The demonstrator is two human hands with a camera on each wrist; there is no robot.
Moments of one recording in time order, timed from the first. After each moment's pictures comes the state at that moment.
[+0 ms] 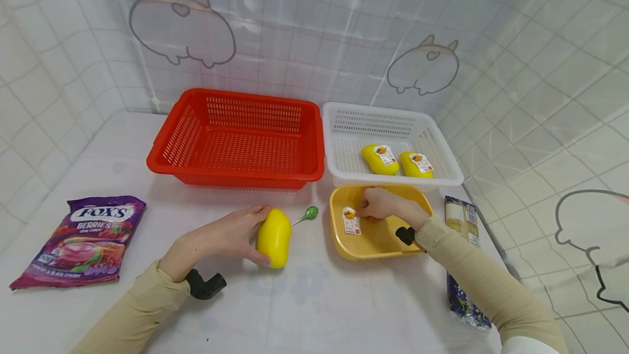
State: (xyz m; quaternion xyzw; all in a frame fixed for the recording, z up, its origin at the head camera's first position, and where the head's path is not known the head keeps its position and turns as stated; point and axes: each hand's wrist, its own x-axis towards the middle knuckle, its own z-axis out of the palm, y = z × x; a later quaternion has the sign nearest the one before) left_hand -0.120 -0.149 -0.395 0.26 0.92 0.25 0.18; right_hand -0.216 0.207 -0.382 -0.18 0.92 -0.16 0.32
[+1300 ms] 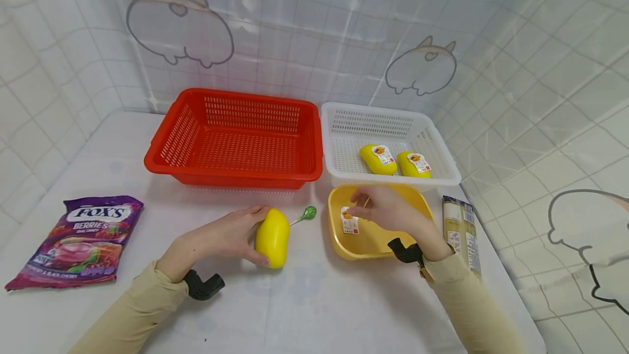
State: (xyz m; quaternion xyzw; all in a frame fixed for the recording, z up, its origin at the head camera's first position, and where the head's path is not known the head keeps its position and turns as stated) left_hand -0.119 -0.148 -0.396 0.26 0.92 0.25 0.18; right_hand -0.158 0.193 -0.329 -0.24 0.92 -0.27 0.15
